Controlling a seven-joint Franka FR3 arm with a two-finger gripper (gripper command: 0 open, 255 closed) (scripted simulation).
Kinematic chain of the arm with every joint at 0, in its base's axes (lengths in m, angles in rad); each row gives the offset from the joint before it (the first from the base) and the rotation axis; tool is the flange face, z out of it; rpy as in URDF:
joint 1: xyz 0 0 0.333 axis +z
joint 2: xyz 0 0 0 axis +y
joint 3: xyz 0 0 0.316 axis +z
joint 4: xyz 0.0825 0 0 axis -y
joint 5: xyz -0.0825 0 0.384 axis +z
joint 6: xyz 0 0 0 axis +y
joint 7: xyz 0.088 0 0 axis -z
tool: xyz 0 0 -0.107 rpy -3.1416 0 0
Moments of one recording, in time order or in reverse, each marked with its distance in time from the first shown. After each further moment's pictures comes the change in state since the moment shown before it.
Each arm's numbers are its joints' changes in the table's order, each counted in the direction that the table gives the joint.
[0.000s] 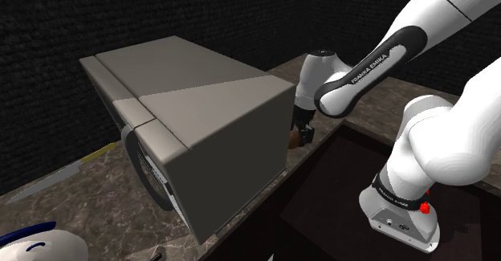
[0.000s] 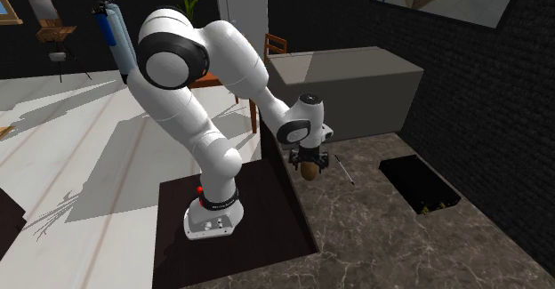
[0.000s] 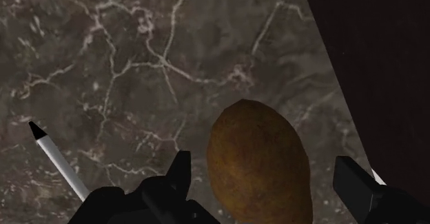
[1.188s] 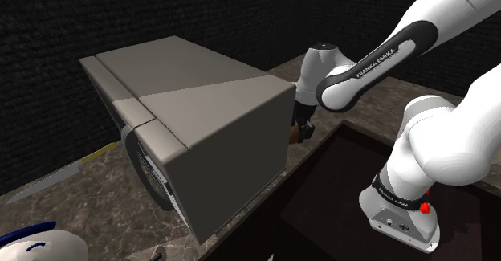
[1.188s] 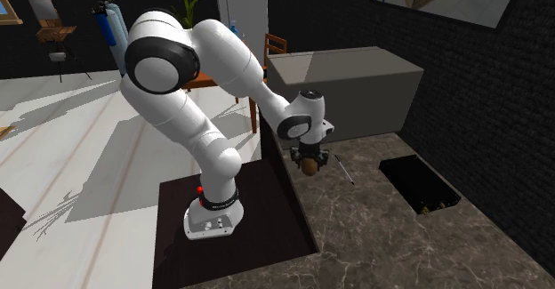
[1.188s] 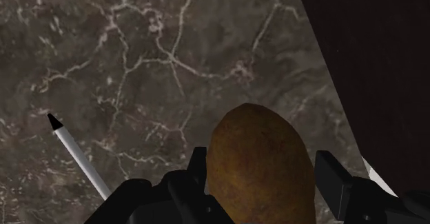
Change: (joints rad) arm -0.014 -0.064 0.016 0.012 -0.010 0.074 0.010
